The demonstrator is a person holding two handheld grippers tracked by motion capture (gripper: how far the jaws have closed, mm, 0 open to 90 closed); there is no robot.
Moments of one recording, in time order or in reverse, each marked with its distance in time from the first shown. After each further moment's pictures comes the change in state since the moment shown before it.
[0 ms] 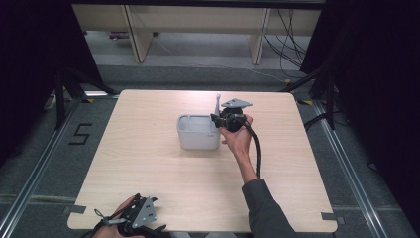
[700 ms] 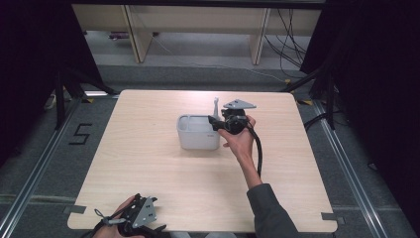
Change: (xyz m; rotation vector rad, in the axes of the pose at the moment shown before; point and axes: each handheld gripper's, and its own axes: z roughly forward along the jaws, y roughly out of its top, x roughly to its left) left arm 0.000 0.000 0.000 0.007 0.001 0.002; right arm 0.008 0.002 -0.019 -0.035 0.012 0.018
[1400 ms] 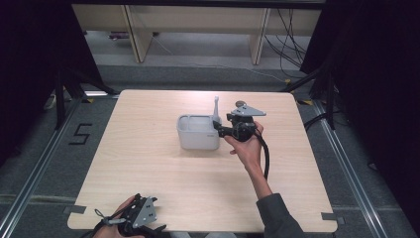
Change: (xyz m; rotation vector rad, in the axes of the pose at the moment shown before) left arm 0.000 0.000 0.000 0.001 0.001 -0.002; right arm 0.000 -0.013 -0.029 -0.045 0.034 0.009
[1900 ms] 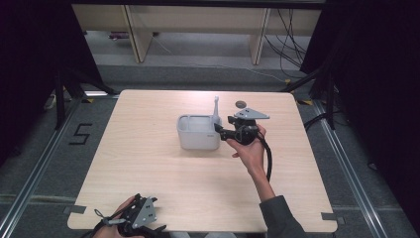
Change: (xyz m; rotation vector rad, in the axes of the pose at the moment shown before) left arm 0.000 0.000 -0.001 -0.004 -0.006 -0.001; right arm 0.001 -0.005 -0.009 -0.006 0.023 0.006
